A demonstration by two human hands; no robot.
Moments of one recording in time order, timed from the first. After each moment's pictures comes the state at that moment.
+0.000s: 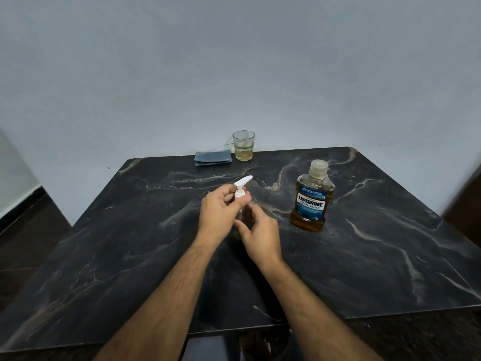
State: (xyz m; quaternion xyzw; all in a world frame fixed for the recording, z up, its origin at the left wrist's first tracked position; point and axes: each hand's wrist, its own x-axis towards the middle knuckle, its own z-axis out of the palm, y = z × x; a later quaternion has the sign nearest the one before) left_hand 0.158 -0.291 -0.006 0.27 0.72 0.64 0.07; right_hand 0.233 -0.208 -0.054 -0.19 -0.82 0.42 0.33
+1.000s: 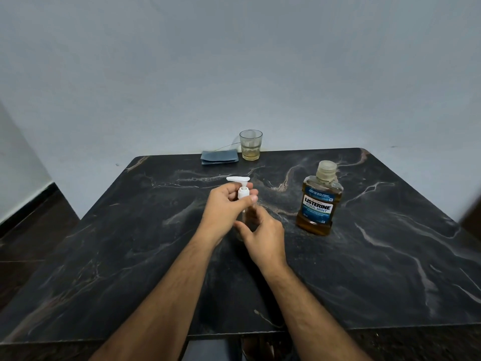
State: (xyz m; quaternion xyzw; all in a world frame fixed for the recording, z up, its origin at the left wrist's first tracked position) left_hand 0.165 -0.291 0.010 0.25 0.66 0.69 0.15; right_hand 0.234 -0.210 -0.055 -0.21 -0.83 0.41 0.32
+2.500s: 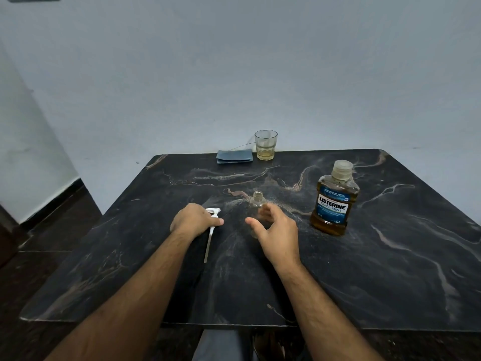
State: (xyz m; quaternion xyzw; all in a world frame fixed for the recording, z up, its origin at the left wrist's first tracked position) left_hand 0.104 -0.360 -0.021 0.06 0.94 0.31 0.13; right_hand 0.235 -0.212 -0.052 -0.22 -0.82 0.43 0.30
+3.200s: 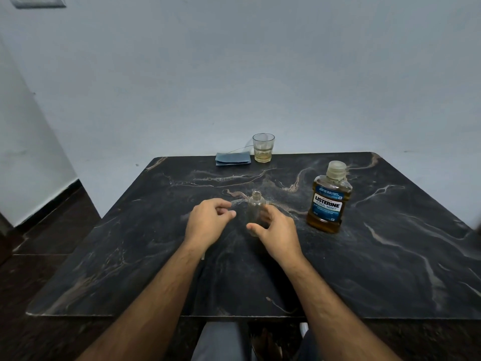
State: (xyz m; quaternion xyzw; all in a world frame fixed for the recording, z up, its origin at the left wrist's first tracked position) left_hand 0.149 -0.350 -0.012 0.20 0.89 0.42 0.00; right_hand 0.245 -0.208 -0.043 -0.20 -0.84 0.45 0.24
